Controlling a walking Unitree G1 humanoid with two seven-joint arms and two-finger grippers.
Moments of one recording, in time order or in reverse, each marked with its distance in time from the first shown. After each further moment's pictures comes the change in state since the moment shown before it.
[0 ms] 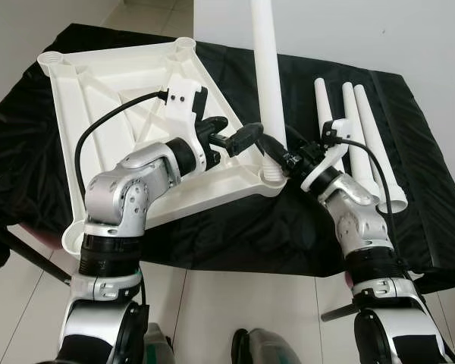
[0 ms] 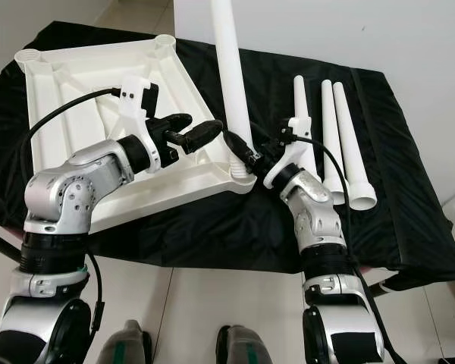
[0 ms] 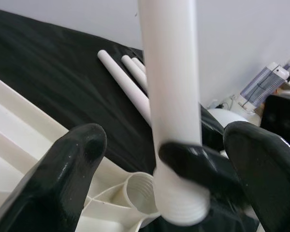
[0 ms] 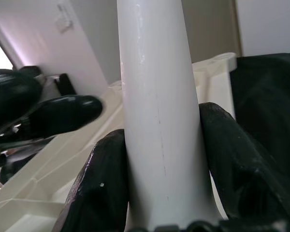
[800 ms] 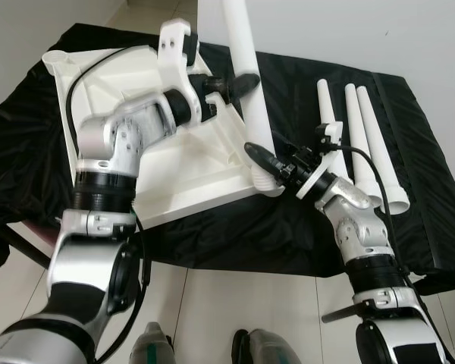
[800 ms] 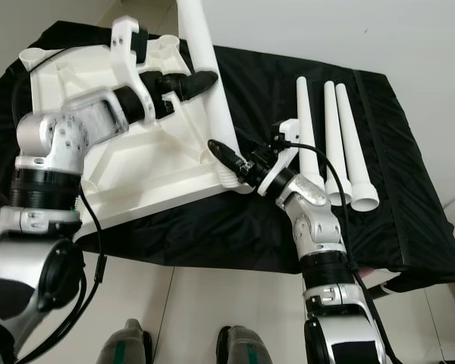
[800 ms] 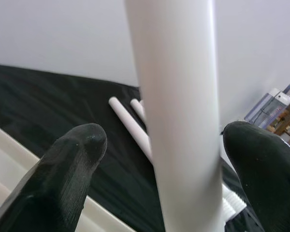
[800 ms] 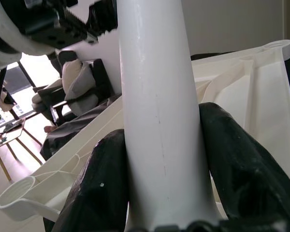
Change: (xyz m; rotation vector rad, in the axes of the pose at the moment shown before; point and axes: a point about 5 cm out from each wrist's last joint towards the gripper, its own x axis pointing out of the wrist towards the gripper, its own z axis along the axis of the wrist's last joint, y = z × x) left arm 0.022 0.018 0.063 0.032 -0.089 0.008; right arm -0.002 0.018 -0.004 0.012 0.025 0.146
